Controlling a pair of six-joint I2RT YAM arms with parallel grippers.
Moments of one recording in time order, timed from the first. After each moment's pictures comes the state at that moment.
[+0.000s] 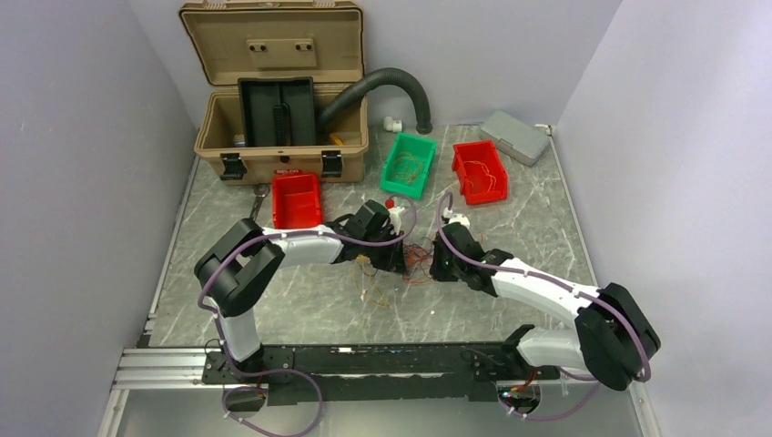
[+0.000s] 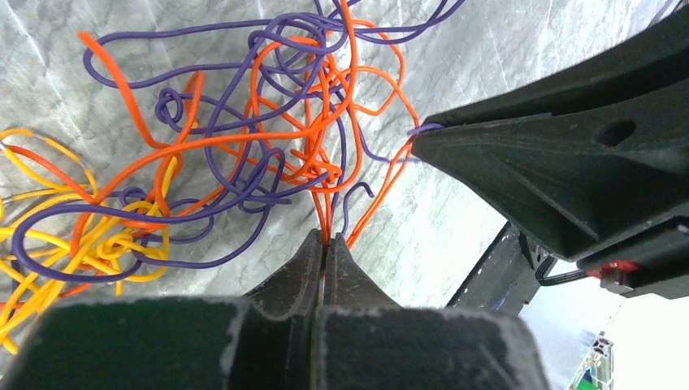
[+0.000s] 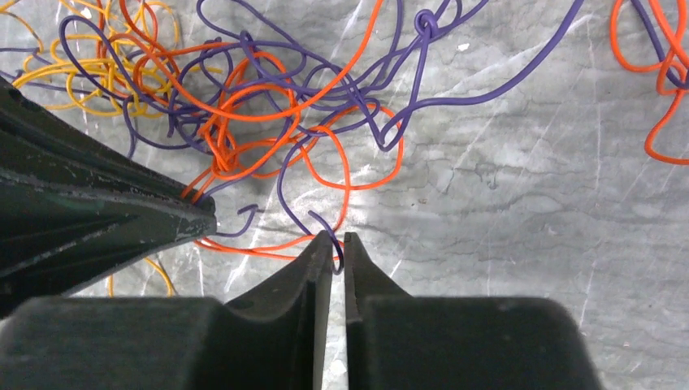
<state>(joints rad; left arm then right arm) -0.81 1.80 1.00 -0.01 0.42 -0.54 0.67 1.22 0.57 -0.24 0.13 0.61</state>
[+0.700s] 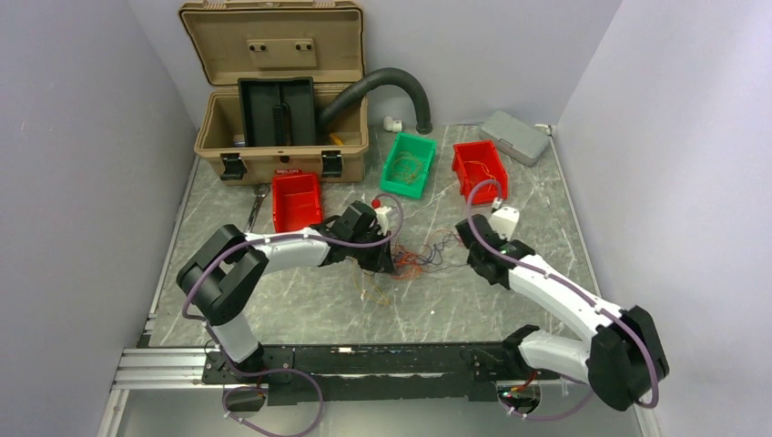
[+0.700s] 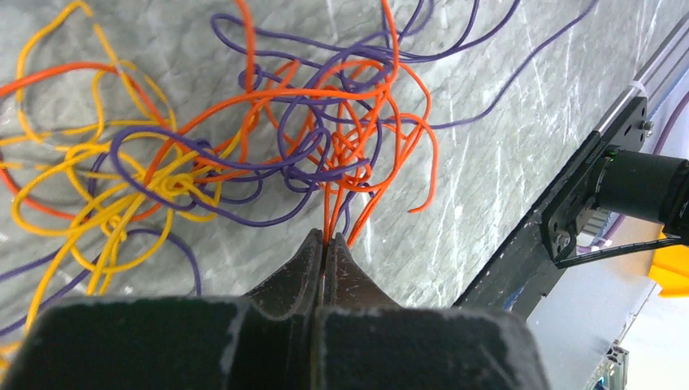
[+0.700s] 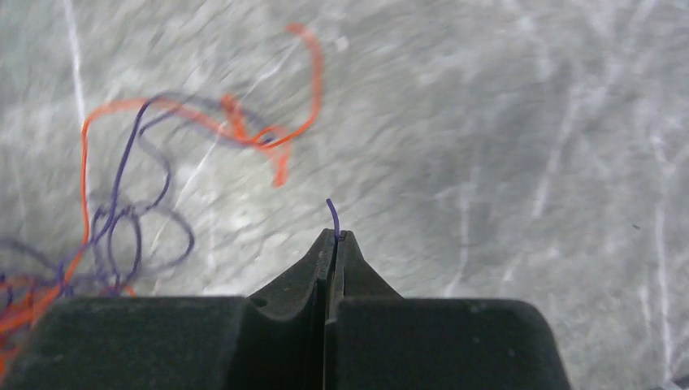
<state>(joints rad) -0.77 1.71 0.92 -0.03 0.39 -0.51 0.57 1.14 0.65 -0.55 0.58 0.76</state>
